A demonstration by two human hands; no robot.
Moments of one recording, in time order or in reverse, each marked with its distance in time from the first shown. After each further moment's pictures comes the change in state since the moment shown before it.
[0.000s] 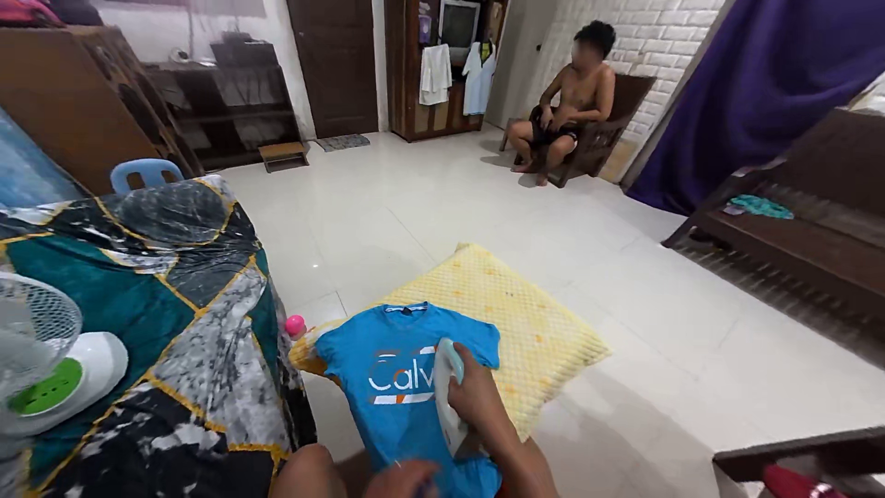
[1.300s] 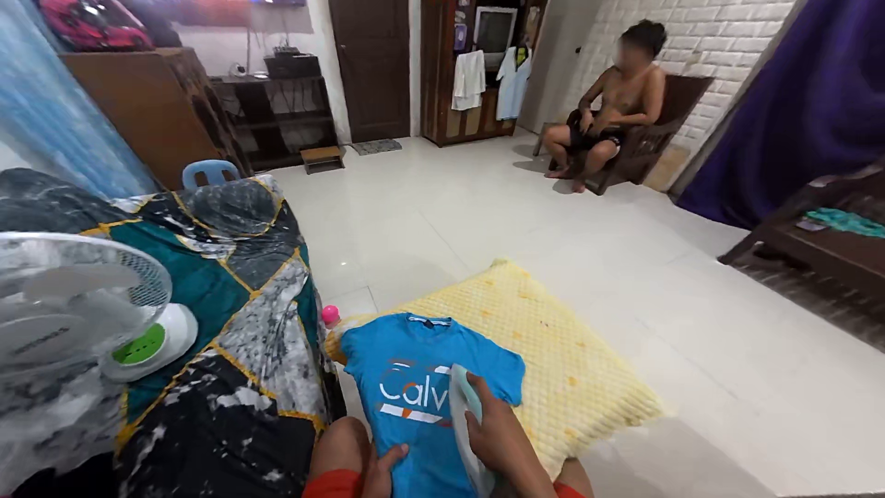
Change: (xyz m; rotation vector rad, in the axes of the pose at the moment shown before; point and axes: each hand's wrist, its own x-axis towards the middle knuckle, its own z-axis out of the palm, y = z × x) left_hand -0.031 -0.115 0.075 -1.192 0.593 -0.728; right_hand -0.068 -0.012 0.023 -0.043 -0.217 -0.024
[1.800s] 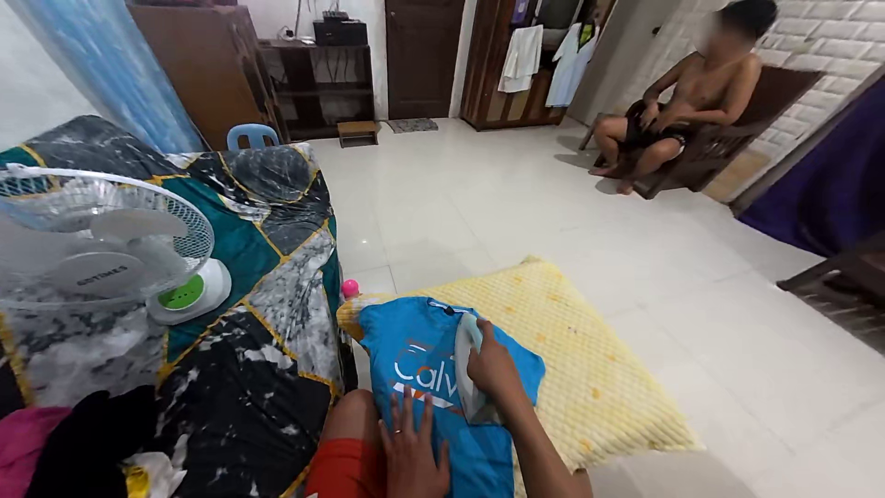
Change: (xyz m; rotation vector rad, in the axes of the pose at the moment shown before) left_hand -0.052 0.032 0.049 1.244 0.193 0.581; right_hand 0.081 -0.038 -0.006 -0.128 0.062 0.007
